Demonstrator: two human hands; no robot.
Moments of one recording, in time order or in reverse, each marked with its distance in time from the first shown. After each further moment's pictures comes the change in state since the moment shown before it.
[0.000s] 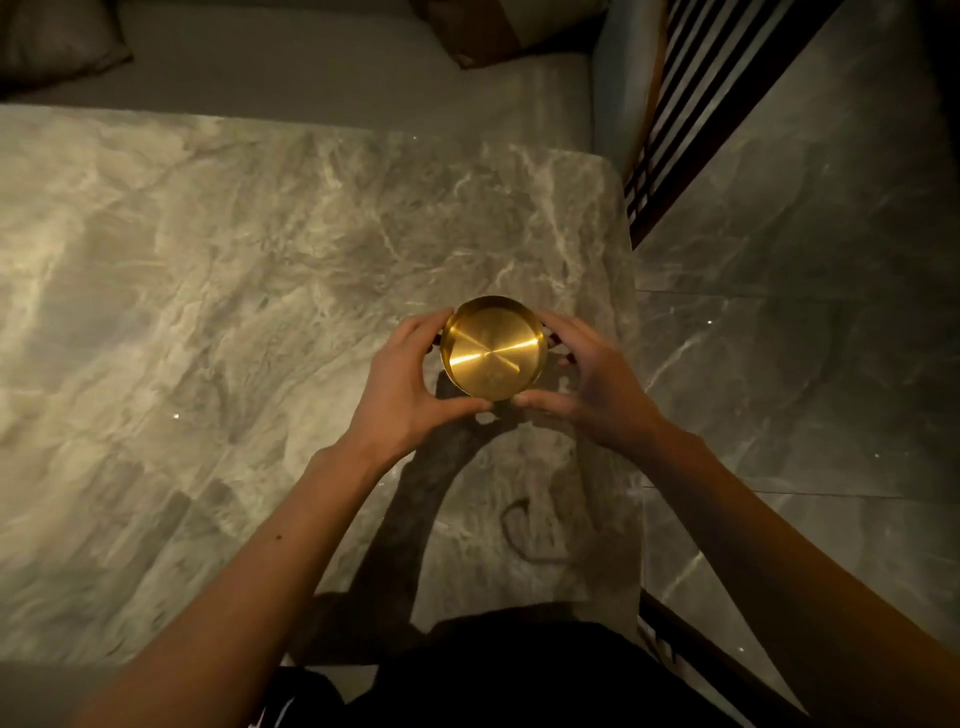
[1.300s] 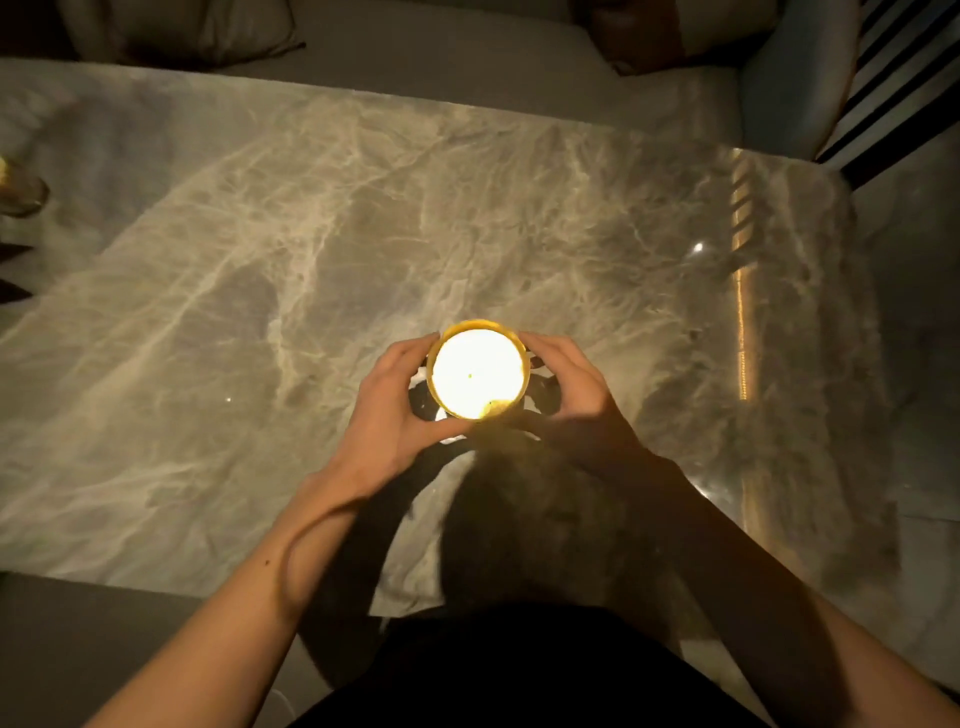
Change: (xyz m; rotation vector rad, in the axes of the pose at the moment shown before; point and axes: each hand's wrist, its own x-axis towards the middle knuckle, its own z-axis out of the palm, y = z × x) left_hand -0.119 -0.205 -0.273 0.018 0.057 -0.074; right_hand 0.061 -0.199 0.307 0.149 0.034 0.006
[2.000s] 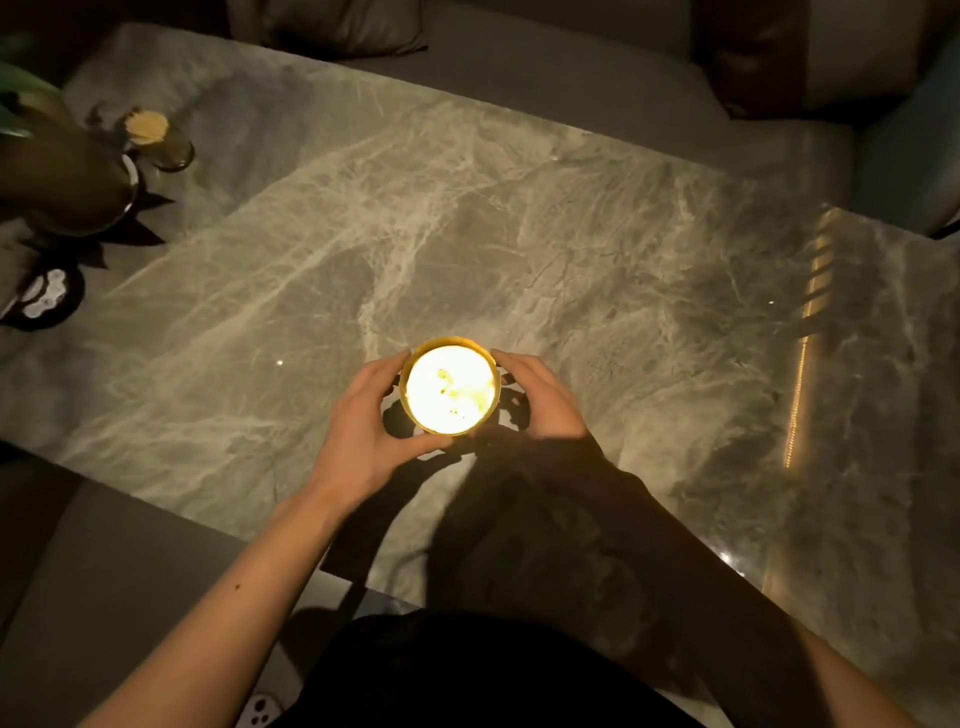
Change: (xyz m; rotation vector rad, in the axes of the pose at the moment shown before) left_hand -0.051 -0.044 -0.061 0.018 0.188 -0.199; right_hand 0.036 -0.018 0.088 0.014 -0.261 -0.001
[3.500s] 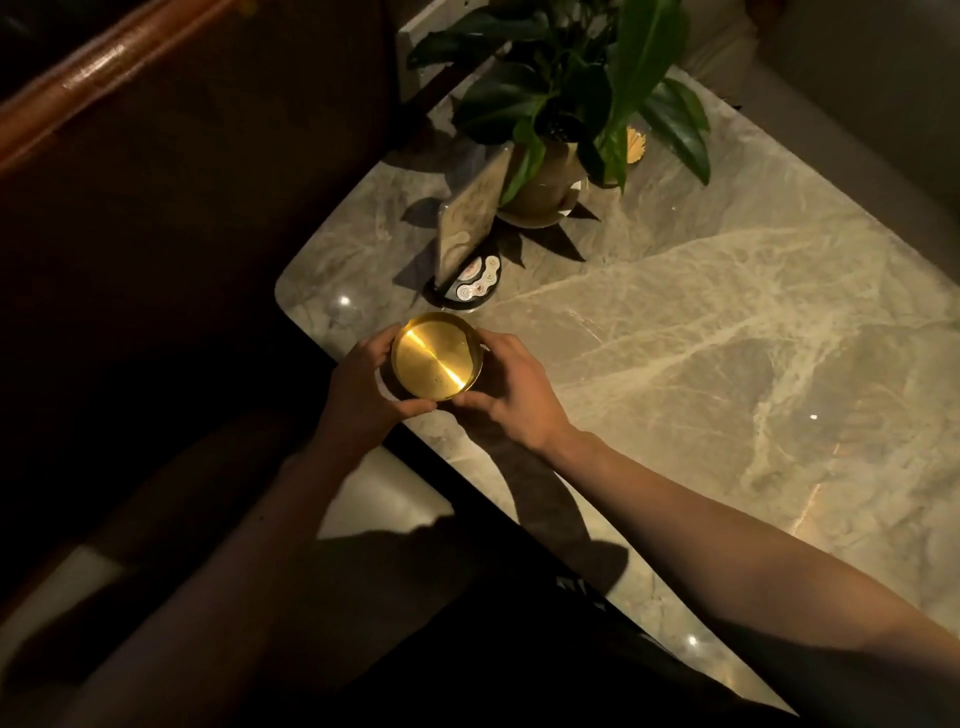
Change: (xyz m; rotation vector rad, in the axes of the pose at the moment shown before) left_hand -0.019 -0.413 -0.364 -0.275 0.288 -0.258; right_hand 0.214 -0.217 0.485 -0.339 -0.342 -0.144
